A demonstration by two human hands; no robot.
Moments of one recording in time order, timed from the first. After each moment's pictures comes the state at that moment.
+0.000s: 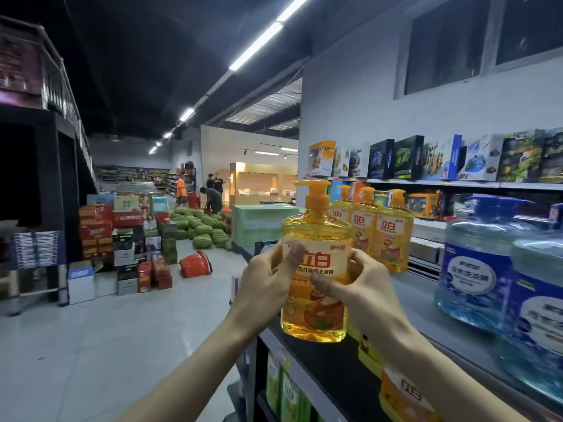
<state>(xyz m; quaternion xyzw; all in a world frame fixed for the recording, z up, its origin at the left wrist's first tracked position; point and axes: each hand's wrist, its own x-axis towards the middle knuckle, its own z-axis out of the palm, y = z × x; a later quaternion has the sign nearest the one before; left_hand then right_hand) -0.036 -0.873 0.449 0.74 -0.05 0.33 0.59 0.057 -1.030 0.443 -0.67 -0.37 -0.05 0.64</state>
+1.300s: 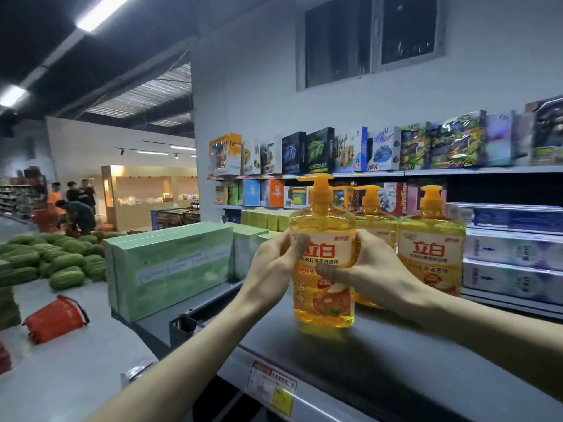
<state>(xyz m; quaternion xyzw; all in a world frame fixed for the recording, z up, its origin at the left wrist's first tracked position) 0.388 -0.674 0.466 0.72 -0.25 0.19 0.61 0.392 -0.875 0.479 -0.83 -0.24 -0.17 0.47</state>
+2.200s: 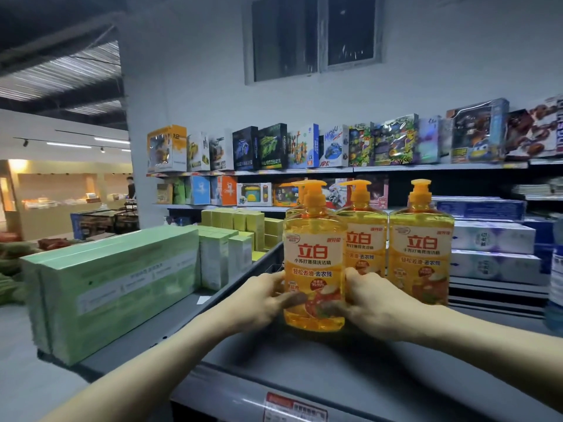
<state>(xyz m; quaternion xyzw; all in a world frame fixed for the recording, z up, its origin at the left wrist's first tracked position) 0.466 -0.626 0.432 0.85 -0.30 -0.02 0.42 0.408 -0.859 0.445 -0.97 -0.07 -0.07 0.21</state>
